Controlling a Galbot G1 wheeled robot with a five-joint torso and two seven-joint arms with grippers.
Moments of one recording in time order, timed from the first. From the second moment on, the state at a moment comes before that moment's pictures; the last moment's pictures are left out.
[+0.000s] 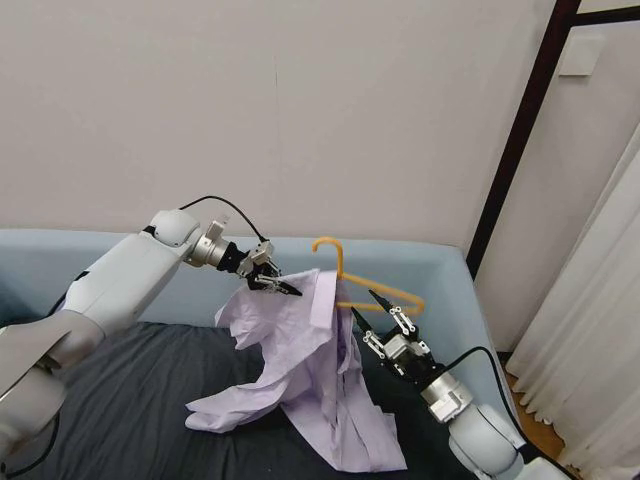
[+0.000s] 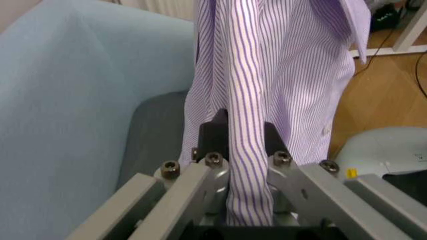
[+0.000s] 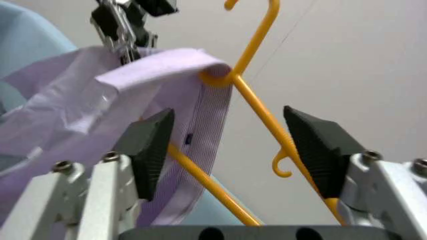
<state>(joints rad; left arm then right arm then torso) -0.15 -1.01 0.44 -0.84 -0.55 0.04 1.47 -1.04 0.94 0.07 1.86 -0.13 0.35 0.12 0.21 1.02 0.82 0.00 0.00</state>
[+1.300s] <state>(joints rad) -0.13 -0.97 0.40 -0.88 -0.58 0.04 1.45 -1.02 1.14 -0.14 1.68 0.83 0.24 0.22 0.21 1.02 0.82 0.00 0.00</state>
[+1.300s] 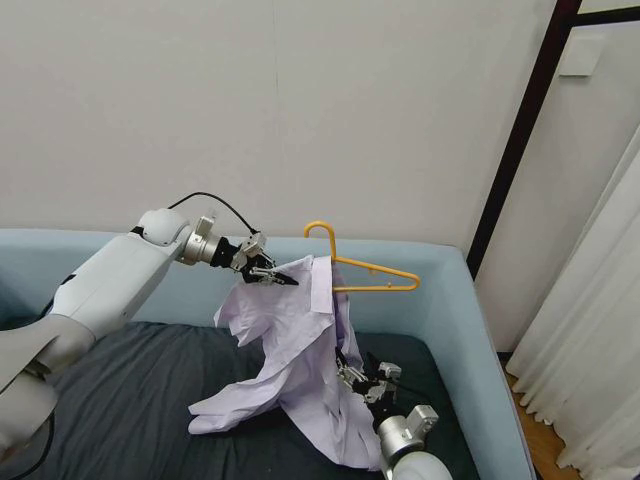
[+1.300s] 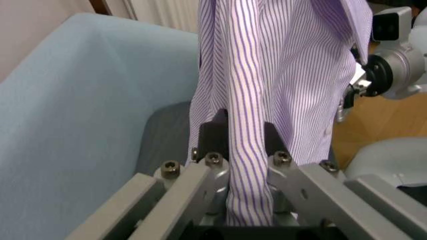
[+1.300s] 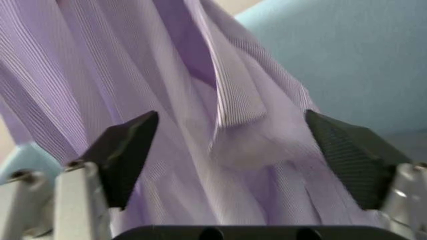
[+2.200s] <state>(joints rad) -0.14 -0.97 0.40 -0.88 -0.58 0.02 1.45 -1.03 1.11 -0.10 1.70 0.87 0.23 0.17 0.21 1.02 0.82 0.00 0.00</state>
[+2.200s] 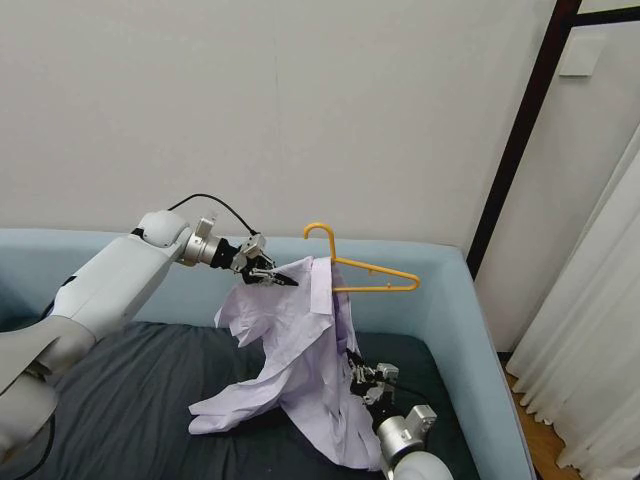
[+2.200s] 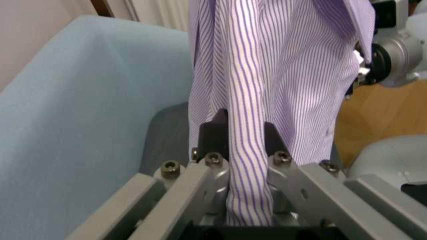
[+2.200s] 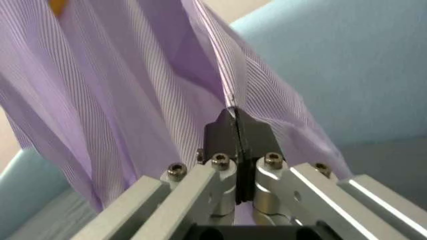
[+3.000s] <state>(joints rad) -0.15 -0.96 0.37 -0.89 -0.54 -0.02 1.49 -0.97 0.85 0.21 1.91 1.19 -0.09 -0.07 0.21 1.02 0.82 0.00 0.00</state>
